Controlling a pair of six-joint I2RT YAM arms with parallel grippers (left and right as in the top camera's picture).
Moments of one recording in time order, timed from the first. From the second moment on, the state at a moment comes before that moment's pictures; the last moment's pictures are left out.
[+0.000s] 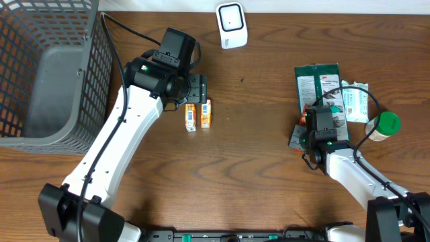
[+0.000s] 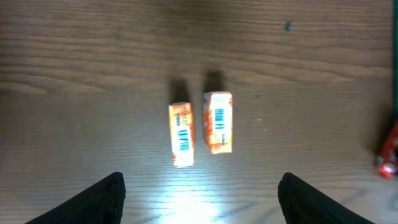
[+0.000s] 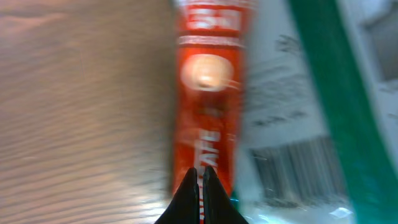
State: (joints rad) left arm -0.39 1.64 1.57 -1.07 0.00 -0.35; right arm 0.16 1.46 0.58 -0.21 0.10 0.44
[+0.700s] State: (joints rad) left arm -0.28 1.64 1.57 -1.07 -0.04 -0.37; right arm 0.16 1.32 0.83 -0.46 -0.05 0.35
